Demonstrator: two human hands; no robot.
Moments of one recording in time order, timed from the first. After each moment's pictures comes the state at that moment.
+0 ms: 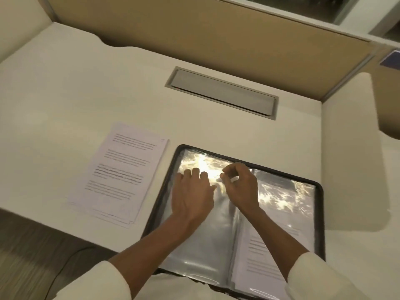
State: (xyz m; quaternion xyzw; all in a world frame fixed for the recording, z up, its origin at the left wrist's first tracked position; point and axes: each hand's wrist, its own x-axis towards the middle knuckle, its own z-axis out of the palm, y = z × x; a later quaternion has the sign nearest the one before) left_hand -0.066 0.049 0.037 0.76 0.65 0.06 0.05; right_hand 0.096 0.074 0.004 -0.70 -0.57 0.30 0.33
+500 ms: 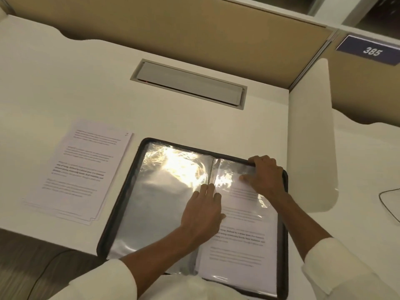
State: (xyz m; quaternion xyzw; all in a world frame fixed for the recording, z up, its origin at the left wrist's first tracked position) left_hand 0.055 -0.004 -0.004 0.84 0.51 0.01 0.17; right_hand 0.285 0.083 0.003 -0.77 -0.61 0.18 -0.03
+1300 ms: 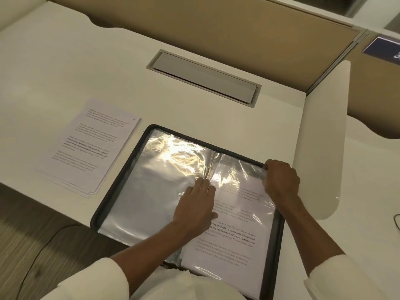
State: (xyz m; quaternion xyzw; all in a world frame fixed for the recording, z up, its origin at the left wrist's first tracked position) left_hand 0.072 -0.020 -0.001 0.80 0.57 -0.03 0.18; right_hand 0.313 0.069 0.019 -0.76 -0.64 0.07 -0.06
